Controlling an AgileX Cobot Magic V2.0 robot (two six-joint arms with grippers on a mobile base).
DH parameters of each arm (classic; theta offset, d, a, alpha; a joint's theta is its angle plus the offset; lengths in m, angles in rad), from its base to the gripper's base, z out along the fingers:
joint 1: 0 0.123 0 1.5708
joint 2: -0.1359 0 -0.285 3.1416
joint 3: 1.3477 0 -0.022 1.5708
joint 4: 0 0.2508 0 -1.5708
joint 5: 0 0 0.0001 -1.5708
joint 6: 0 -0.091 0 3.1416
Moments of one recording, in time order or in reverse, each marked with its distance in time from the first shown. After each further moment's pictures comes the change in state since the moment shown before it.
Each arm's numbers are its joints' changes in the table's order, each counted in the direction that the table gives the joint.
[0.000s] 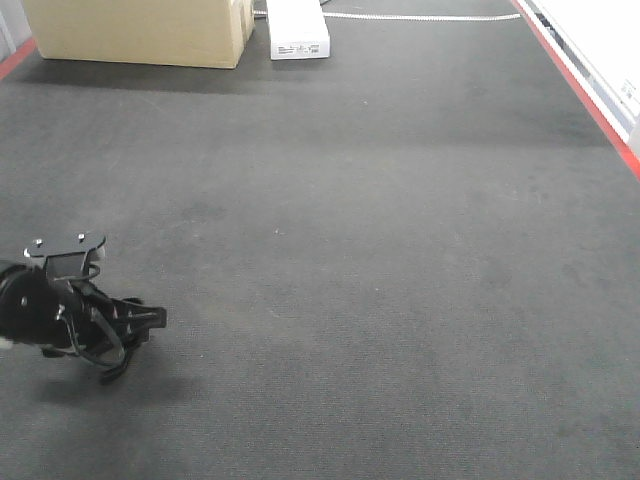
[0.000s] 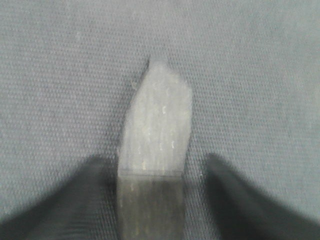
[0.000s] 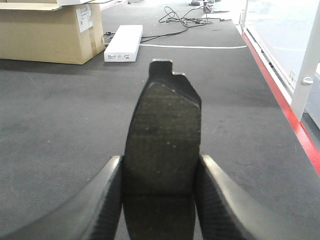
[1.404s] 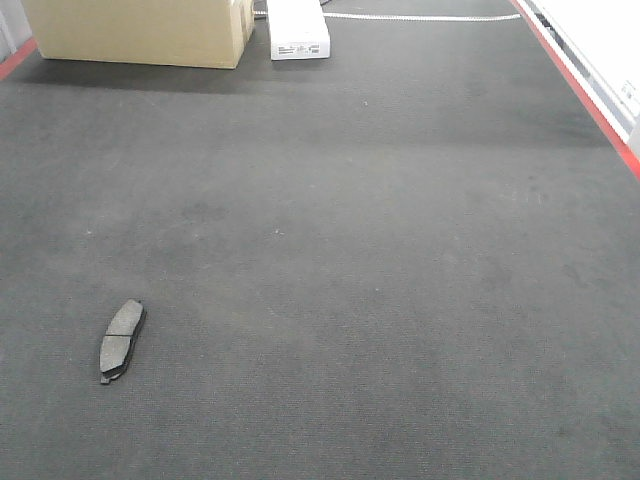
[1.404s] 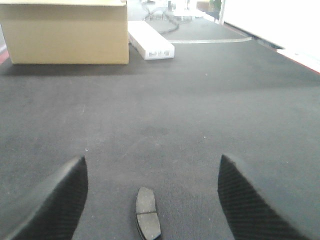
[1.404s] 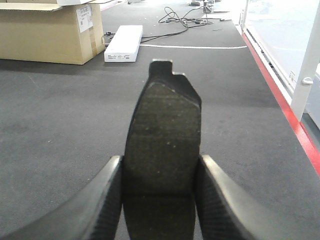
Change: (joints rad) left arm -0.001 1.481 0.389 0.000 0.145 -0.235; right arm 0.000 0.000 0.000 0.000 0.000 0.000
